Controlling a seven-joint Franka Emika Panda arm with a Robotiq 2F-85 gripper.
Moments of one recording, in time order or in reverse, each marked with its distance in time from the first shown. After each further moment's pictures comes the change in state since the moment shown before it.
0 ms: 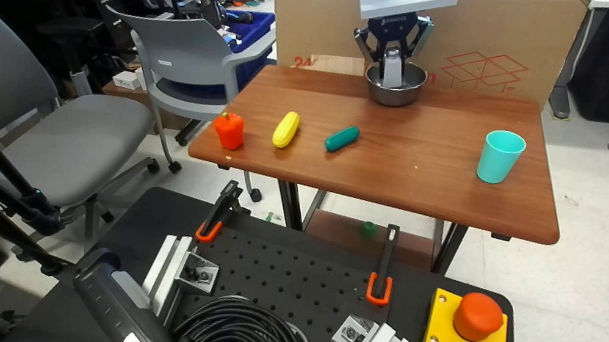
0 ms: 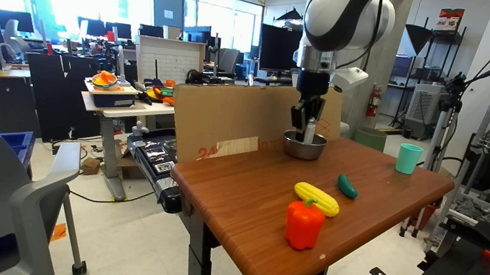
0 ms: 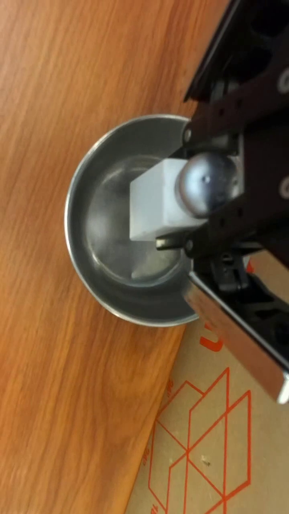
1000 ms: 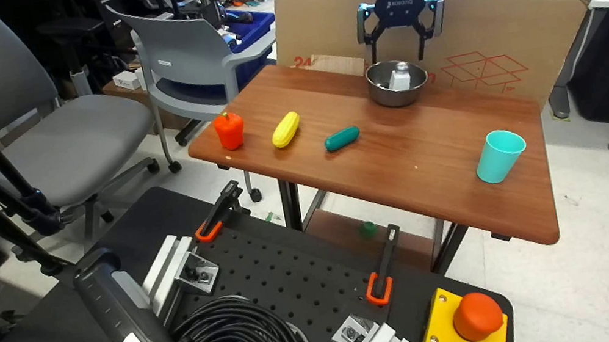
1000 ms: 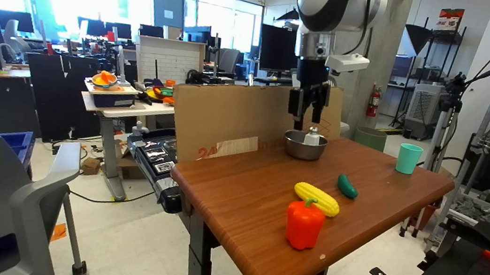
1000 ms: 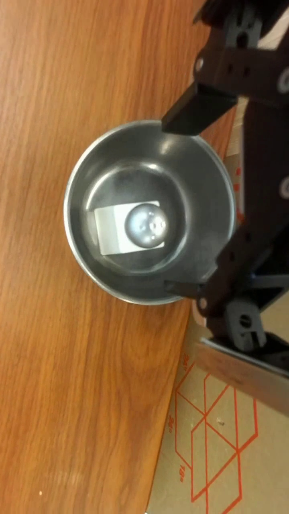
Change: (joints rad) arm 0.008 0.010 -0.010 0.123 0.014 -0.202 0.092
